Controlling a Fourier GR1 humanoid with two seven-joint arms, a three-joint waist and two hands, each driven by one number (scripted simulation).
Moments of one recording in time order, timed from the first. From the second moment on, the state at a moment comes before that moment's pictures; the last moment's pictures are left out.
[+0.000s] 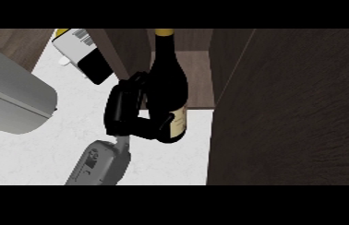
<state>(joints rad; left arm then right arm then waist) -0.32 0.00 -0.27 -1.45 0.31 0.29 -0.22 0.11 -0.03 0.00 -2.31 -0.13 0.22 0.32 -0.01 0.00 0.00</state>
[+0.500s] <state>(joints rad) -0.46 0.00 -0.37 -1.20 0.38 0.40 -0.33 0.09 -0.03 0.02 -2.31 -0.12 0.20 0.34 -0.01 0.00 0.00</state>
